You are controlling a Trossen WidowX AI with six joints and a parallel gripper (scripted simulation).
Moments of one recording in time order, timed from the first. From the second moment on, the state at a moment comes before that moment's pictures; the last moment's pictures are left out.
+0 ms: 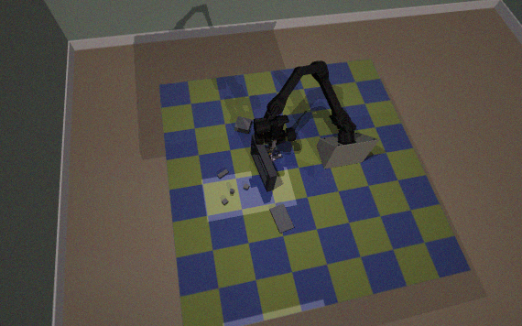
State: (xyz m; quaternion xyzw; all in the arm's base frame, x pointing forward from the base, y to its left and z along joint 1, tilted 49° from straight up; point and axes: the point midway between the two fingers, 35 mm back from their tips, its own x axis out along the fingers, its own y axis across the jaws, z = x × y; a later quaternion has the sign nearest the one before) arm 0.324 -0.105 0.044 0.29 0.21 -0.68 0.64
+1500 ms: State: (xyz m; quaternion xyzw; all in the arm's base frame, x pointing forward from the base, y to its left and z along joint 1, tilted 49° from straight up) arm 0.324 -0.106 0.044 -0.03 0.49 -0.52 0.70
